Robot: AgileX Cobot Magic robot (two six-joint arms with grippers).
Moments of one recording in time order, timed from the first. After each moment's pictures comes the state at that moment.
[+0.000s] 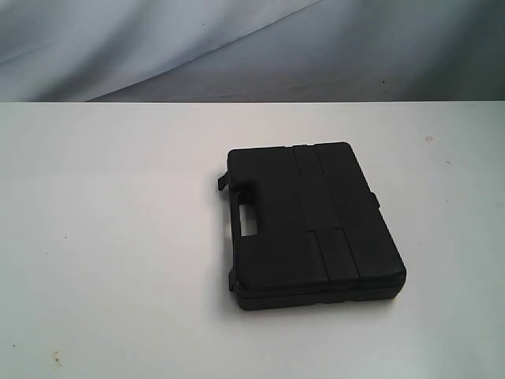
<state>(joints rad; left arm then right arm) -0.05 1.00 -0.91 -0.44 0.68 0.10 0.10 0.01 0.00 -0.01 0.02 0.00</state>
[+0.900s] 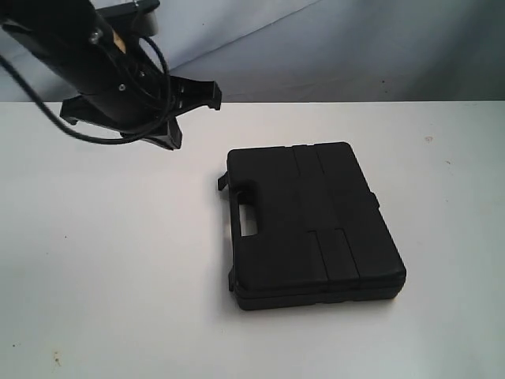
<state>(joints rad) -0.52 1.70 -1.42 -0.08 0.92 -0.37 0.10 0.01 0.00 -0.01 0.02 0.00</state>
